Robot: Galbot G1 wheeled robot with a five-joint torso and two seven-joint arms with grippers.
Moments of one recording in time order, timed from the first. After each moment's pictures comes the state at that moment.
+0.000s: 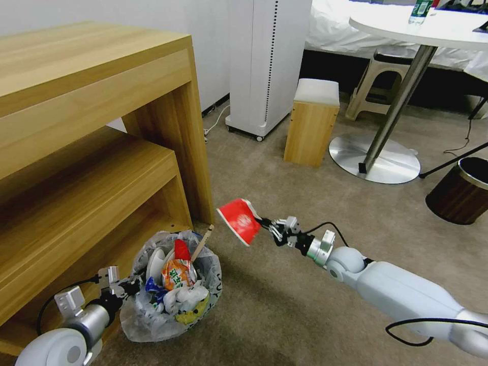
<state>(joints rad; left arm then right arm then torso) 1.64 -1.22 -0.82 -2.08 -0.82 0.56 0.04 -0.44 0.80 -0.64 1.50 0.97 0.51 -0.46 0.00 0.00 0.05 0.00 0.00</state>
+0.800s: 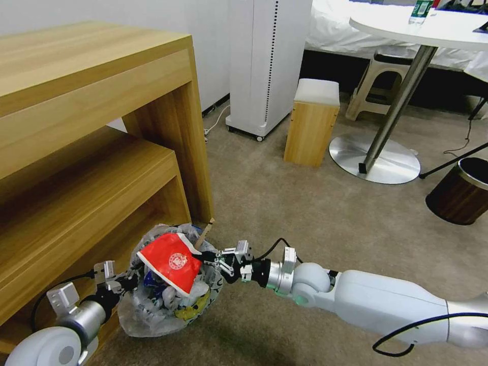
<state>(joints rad) 1.65 -1.20 -0.85 -2.14 -0.87 0.57 0.02 -0.34 0.86 -0.98 1.63 1.07 0.43 -0.36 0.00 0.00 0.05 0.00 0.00</state>
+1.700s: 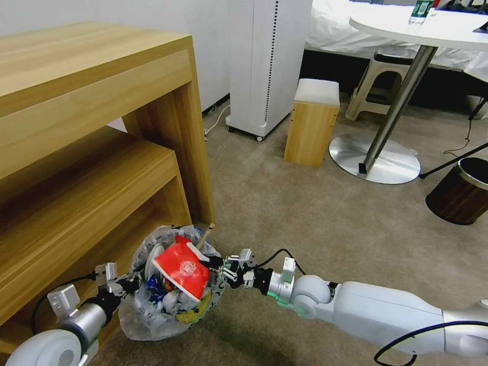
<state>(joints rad) 1.66 -1.19 -0.84 -2.14 -0.86 0.58 0.02 -0.37 0.84 -0.99 1.65 1.05 0.44 -0.27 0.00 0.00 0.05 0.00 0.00</state>
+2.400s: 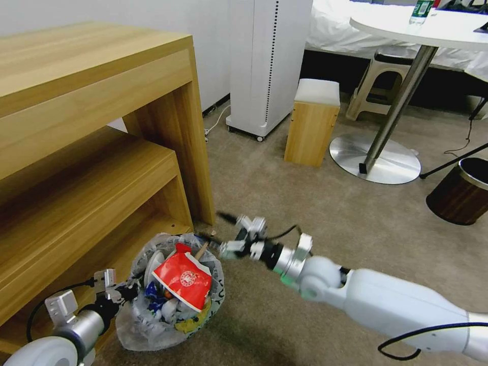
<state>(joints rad) 1.72 -1.18 -0.84 -2.17 -0.91 0.62 -0.03 -0.47 0.76 -0.64 1.78 1.07 0.42 -0.18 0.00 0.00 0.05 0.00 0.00</state>
